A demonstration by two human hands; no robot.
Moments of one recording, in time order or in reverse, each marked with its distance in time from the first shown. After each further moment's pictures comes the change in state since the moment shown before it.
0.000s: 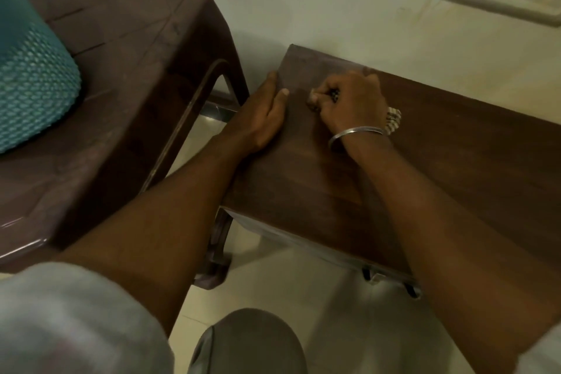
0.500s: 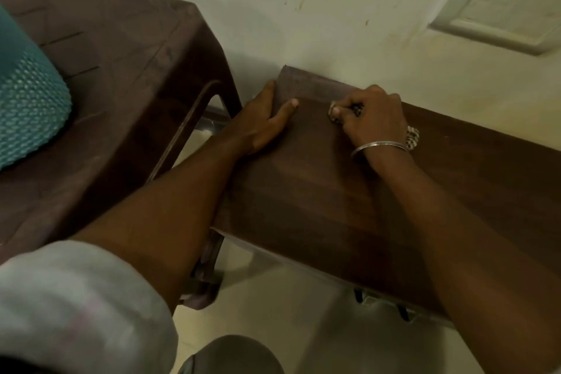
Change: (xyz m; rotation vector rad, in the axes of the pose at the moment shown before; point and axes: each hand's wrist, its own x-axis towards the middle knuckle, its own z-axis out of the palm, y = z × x) left_hand 0.033 0.005 -0.004 0.002 -0.058 -0.047; right_hand 0.015 0.043 -0.017 0.031 -0.017 0.038
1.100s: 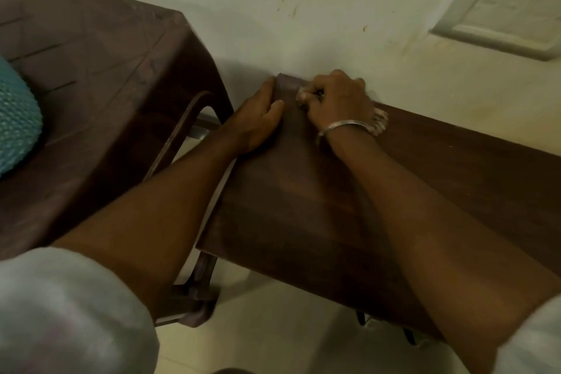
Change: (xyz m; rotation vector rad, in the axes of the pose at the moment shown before) left_hand 0.036 -0.006 -0.003 -0.004 0.013 0.128; right_hand 0.038 -0.043 0.023 -0.079 -0.025 -0.024
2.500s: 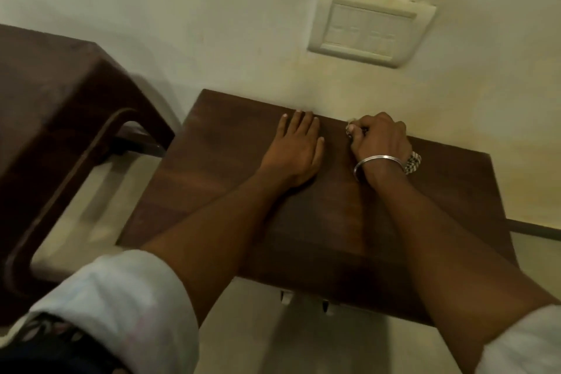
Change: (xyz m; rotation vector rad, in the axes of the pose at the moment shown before) left_hand -0.006 0.138 0.148 0.531 -0.089 0.262; right_hand -0.057 0.183 -0.086 -0.176 0.103 0.296
